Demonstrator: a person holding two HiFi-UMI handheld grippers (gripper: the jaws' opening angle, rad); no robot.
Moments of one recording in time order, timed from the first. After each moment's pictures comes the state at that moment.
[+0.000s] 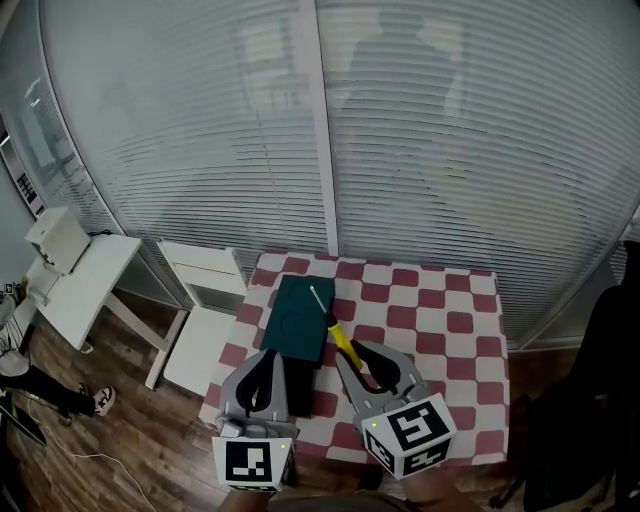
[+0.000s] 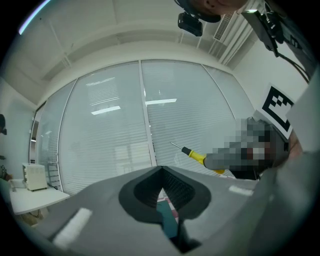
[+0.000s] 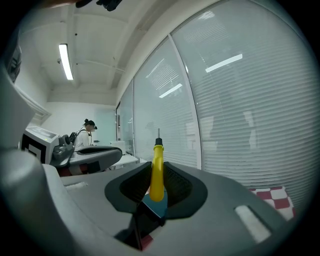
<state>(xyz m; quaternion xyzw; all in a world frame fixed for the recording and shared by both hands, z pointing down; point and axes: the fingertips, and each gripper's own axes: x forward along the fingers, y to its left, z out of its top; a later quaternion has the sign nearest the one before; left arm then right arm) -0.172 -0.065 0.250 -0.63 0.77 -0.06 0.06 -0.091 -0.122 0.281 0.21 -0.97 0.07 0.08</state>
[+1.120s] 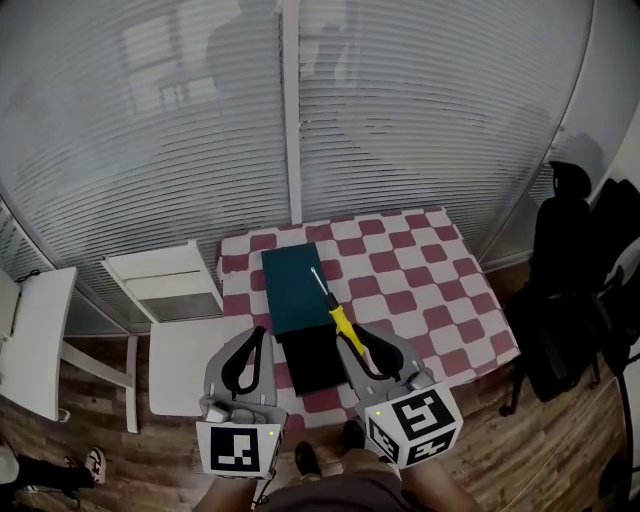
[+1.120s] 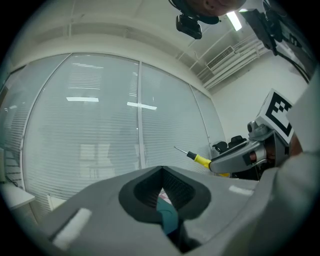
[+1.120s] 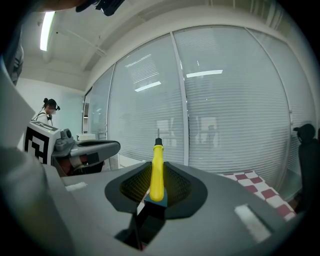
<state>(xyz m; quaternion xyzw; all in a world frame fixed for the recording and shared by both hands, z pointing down) -0.280 -0.024 0.266 -0.78 0.63 -0.02 0.05 -0.166 -0.043 0.300 0.41 -0.90 0.07 0.11</state>
